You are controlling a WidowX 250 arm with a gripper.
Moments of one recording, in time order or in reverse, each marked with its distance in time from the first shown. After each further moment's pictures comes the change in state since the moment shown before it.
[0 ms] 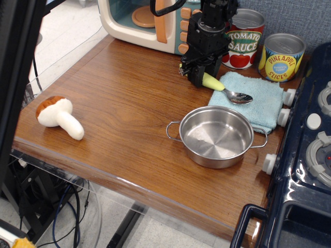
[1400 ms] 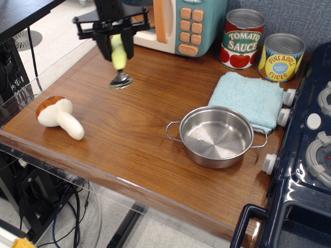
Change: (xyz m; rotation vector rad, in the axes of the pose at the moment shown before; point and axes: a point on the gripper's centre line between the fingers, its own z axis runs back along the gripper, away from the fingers) arm 0.066 0.131 0.071 -0.140 0.073 -0.574
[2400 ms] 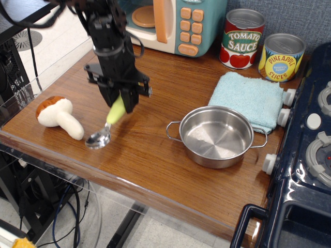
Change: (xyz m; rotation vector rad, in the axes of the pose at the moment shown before) arm -0.048 -0.001 -0.063 0.008 -0.004 -0.466
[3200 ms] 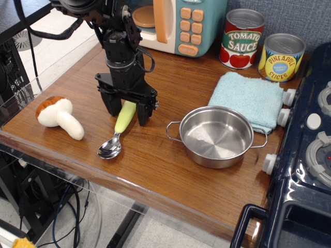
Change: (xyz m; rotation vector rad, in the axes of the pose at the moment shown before) arm 0.000 -0.007 -0.014 0.033 0.029 -0.068
